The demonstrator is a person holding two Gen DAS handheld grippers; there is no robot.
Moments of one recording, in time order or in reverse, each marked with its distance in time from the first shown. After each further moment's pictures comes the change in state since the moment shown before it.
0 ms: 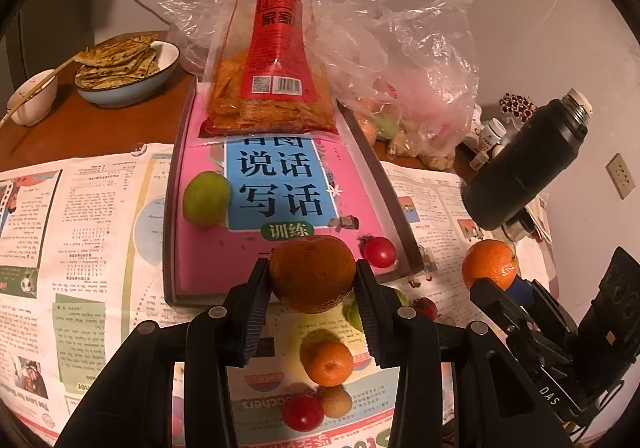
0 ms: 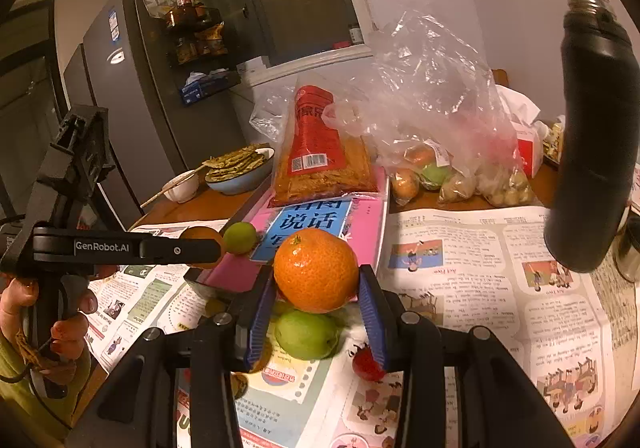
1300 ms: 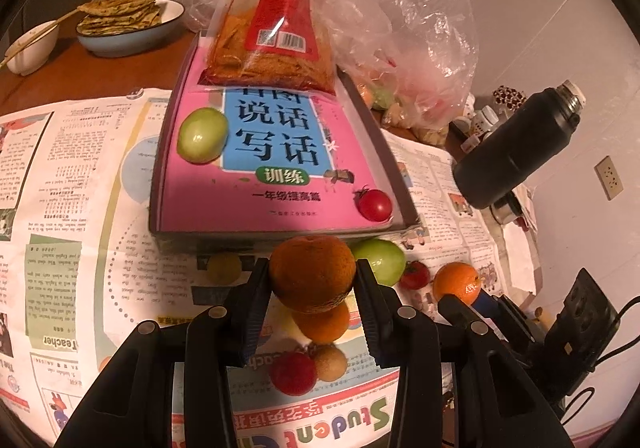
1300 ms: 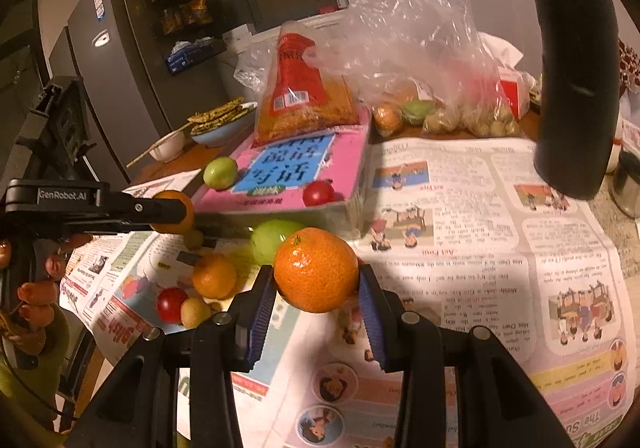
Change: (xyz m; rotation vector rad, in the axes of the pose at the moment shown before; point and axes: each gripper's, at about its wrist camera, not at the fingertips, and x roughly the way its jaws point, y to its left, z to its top) left arm 0.005 0.011 -0.037 -0.055 0.060 -0.074; right arm -0.001 -0.010 -0.054 0.029 0.099 -0.036
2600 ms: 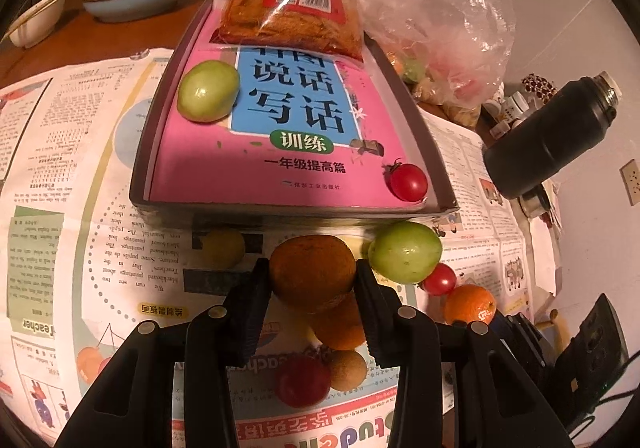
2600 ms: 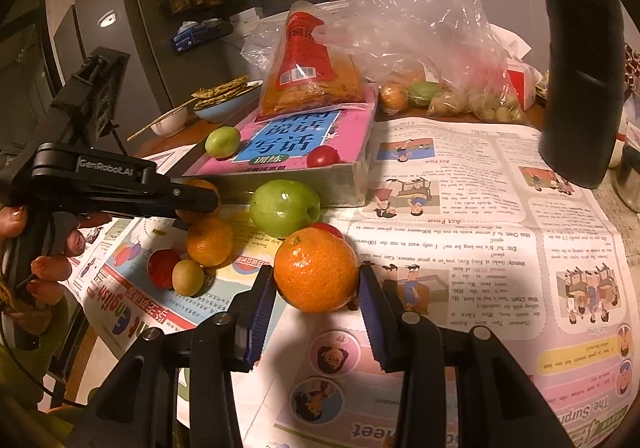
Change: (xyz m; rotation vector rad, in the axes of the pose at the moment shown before) left arm 0.036 0.006 -0.006 -0.049 0.077 0.063; right arm 0.008 -0.001 -0.024 -0.040 0.058 -0.008
